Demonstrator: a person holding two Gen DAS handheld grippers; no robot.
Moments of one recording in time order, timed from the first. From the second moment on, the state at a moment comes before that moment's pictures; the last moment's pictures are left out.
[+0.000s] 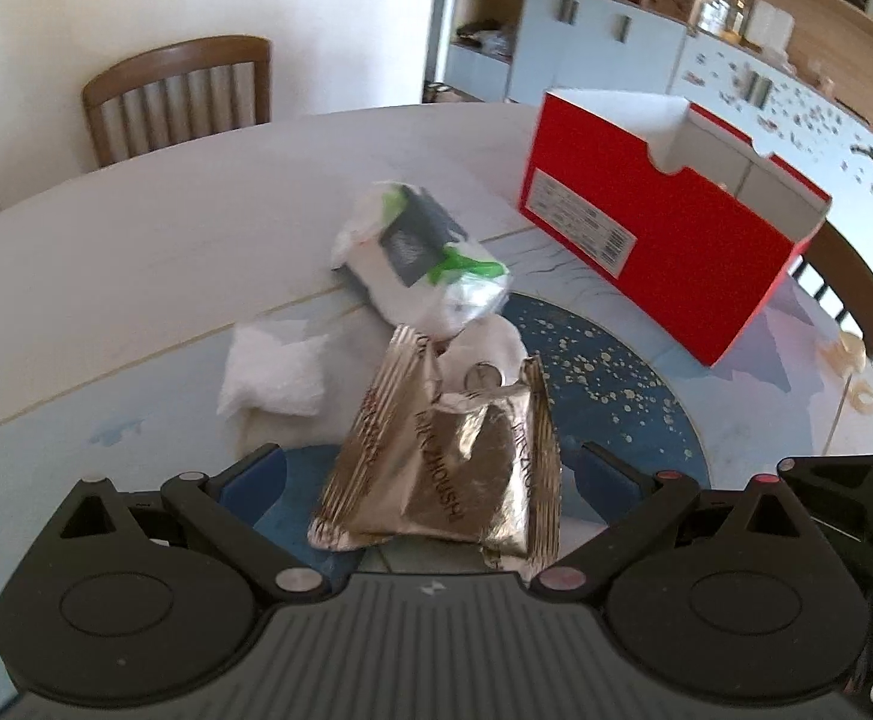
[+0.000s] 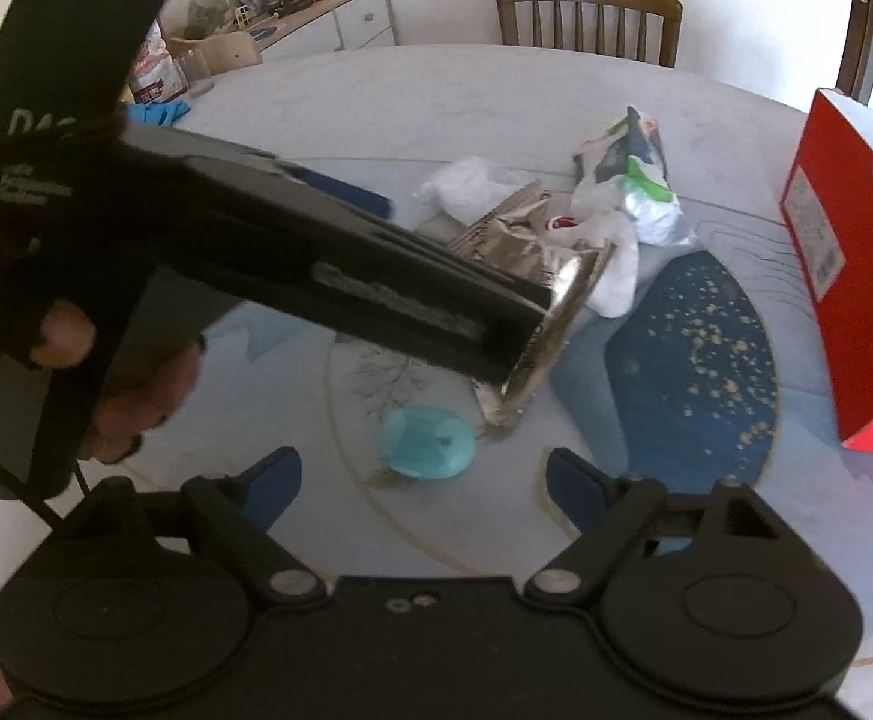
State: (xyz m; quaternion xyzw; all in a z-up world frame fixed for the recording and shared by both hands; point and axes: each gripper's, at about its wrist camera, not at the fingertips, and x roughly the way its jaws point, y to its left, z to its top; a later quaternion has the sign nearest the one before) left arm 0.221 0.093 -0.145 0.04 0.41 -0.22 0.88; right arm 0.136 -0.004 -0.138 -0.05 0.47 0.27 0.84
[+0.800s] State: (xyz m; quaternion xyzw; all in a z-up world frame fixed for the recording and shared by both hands) left arm 0.238 0.073 -0.165 0.08 0.41 -0.24 0.88; right arm 0.140 0.013 -0.152 -0.08 0.47 0.26 0.84
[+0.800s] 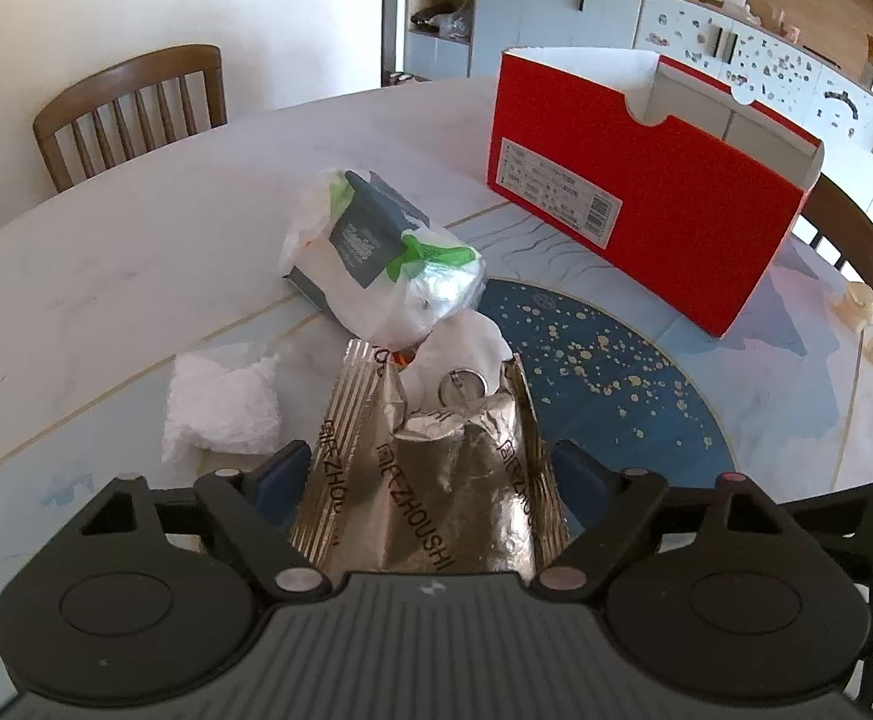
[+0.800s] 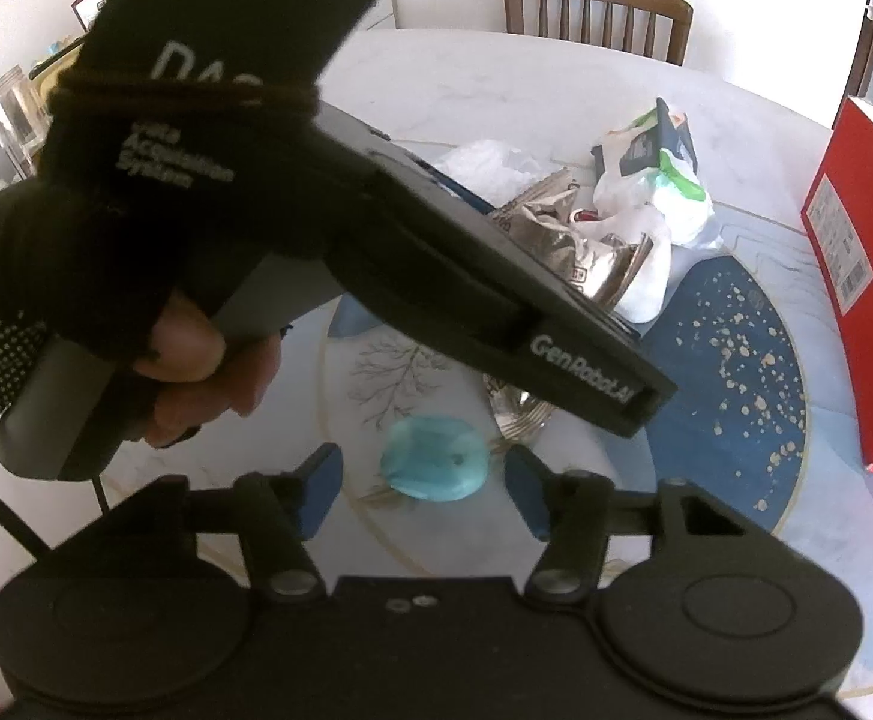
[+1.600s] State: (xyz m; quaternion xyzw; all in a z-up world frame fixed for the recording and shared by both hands) left arm 0.220 0.083 -0.146 0.07 0.42 -0.20 0.89; right arm 0.124 -0.032 -0.134 -0.05 0.47 0.21 0.86
